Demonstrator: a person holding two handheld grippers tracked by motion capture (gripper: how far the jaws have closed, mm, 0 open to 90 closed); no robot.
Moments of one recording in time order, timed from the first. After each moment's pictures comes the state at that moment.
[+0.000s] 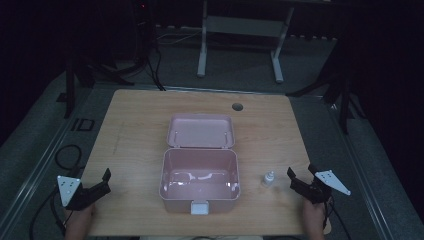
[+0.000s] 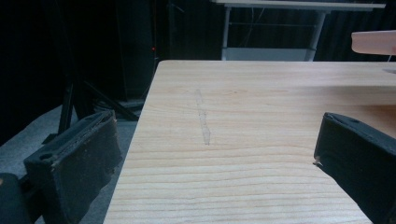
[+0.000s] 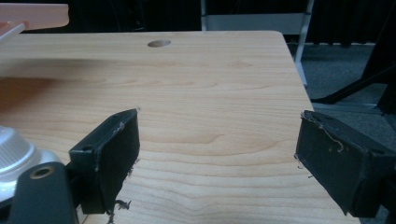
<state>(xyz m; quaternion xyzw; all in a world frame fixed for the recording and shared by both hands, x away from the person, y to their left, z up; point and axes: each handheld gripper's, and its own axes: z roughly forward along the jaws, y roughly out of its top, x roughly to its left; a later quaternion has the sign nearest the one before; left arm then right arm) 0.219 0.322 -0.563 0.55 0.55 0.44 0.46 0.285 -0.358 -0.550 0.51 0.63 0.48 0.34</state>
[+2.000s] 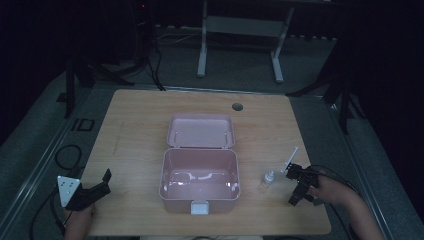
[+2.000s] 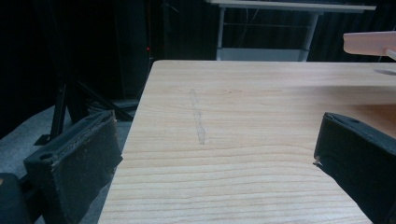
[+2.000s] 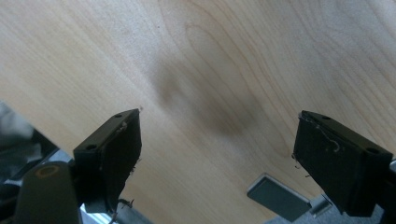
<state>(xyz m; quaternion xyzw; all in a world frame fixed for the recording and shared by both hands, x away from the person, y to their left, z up) 0.219 0.322 -0.563 0.55 0.54 0.43 0.47 0.337 -0.308 -0.494 0.33 0.94 -0.04 -0.05</state>
